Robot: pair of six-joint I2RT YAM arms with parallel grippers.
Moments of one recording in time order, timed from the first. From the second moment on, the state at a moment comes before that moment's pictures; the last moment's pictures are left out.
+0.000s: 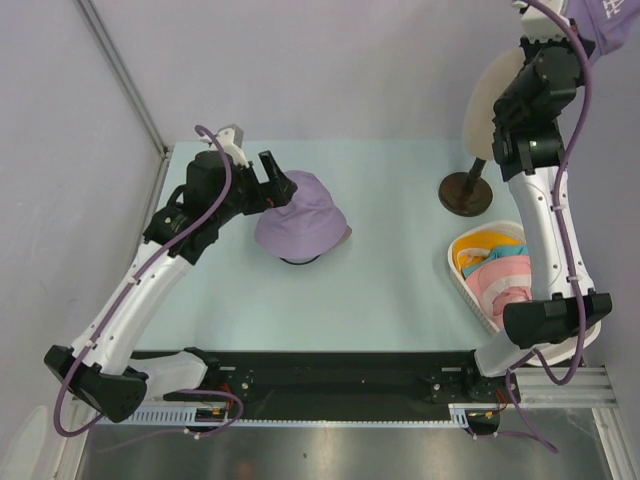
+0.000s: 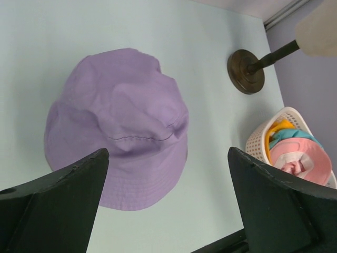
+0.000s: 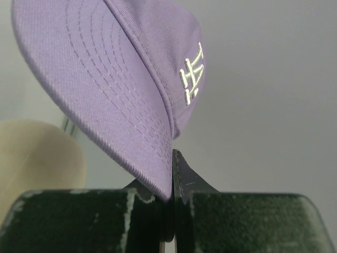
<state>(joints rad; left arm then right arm) -0.49 1.18 1.38 -0.60 -0.06 -0.56 0.15 1.59 2.03 0.04 0.84 -0.85</state>
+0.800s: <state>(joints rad) -0.39 1.14 1.30 -0.65 -0.05 -0.54 0.22 1.60 1.65 -0.04 0.77 -0.96</state>
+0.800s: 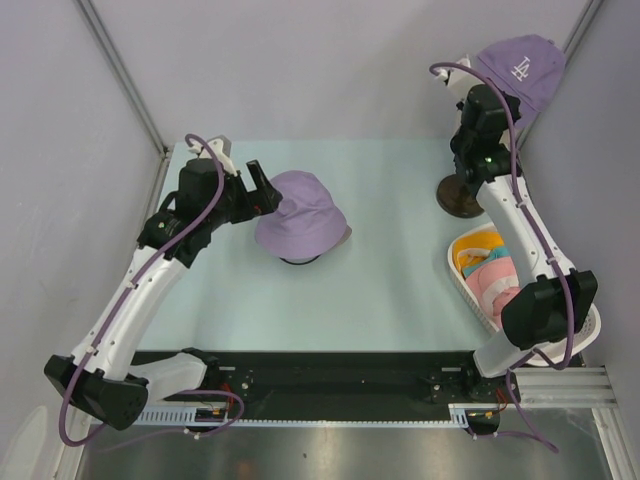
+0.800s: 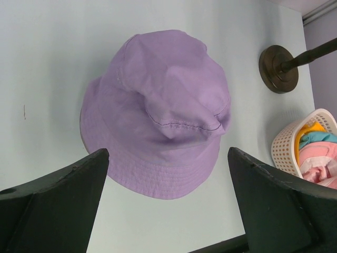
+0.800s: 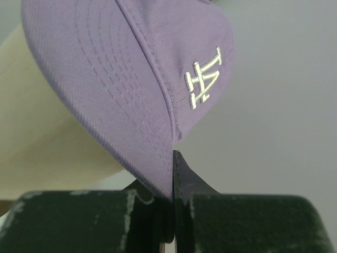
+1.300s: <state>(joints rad) -0.39 1.14 1.26 -0.65 -0.04 -0.54 0.24 1.54 1.63 -0.25 0.68 -0.96</state>
